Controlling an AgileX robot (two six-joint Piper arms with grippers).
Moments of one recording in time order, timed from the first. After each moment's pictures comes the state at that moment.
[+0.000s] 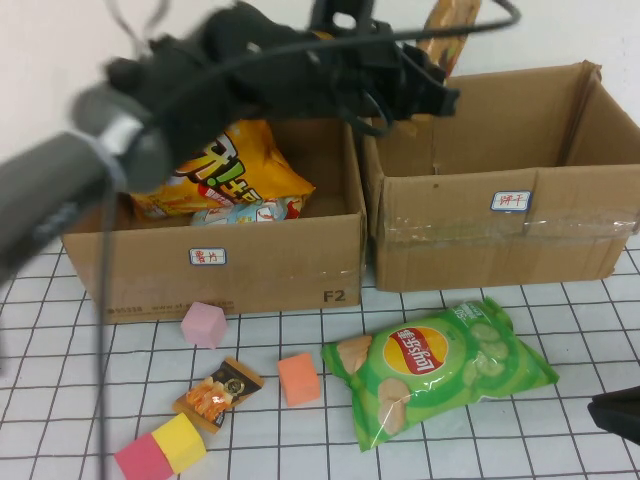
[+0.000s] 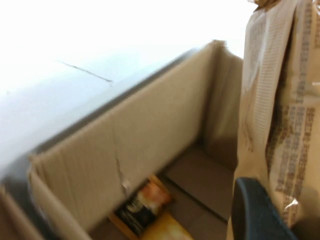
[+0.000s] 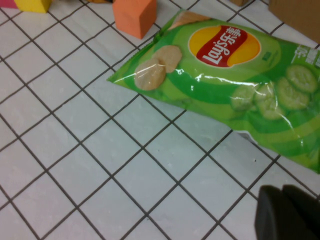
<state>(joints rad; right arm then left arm) 0.15 1.00 -0.49 0.92 0.60 -1.31 -0.52 1.92 -1.80 -0.70 0.42 0.62</state>
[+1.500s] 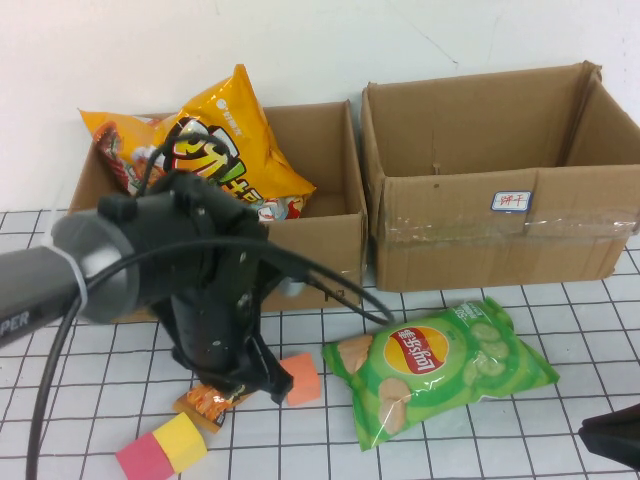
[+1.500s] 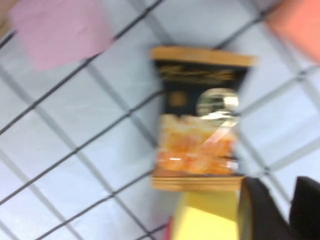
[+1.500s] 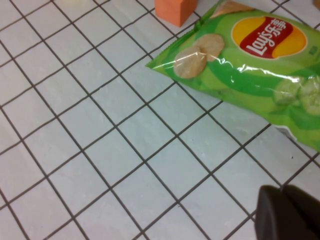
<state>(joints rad) 0.15 1.01 -0.49 0.92 0.69 -1.36 -0.56 1.78 -1.27 0.16 1.04 -0.06</state>
